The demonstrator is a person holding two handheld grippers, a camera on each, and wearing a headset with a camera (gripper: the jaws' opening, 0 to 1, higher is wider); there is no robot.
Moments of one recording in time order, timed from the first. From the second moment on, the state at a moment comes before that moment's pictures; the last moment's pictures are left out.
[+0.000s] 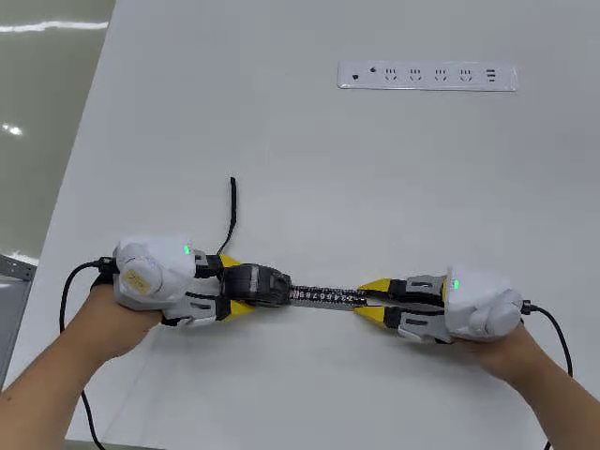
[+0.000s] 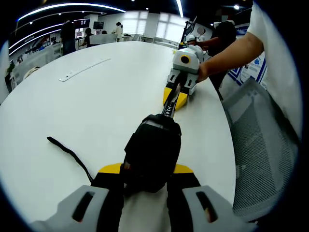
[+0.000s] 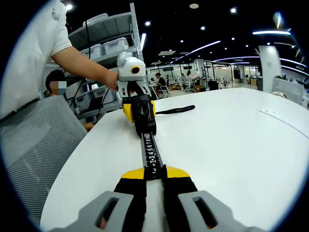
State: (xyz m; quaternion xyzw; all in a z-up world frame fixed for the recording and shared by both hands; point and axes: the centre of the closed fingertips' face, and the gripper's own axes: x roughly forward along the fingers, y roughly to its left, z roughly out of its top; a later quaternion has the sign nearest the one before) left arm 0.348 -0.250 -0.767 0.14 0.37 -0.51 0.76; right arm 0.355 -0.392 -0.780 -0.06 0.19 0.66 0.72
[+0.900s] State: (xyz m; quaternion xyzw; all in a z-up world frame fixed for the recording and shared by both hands) left arm 0.348 -0.251 -0.767 0.14 0.37 -0.51 0.77; right arm 0.355 -0.415 -0.778 -0.06 0.19 0.65 0.73
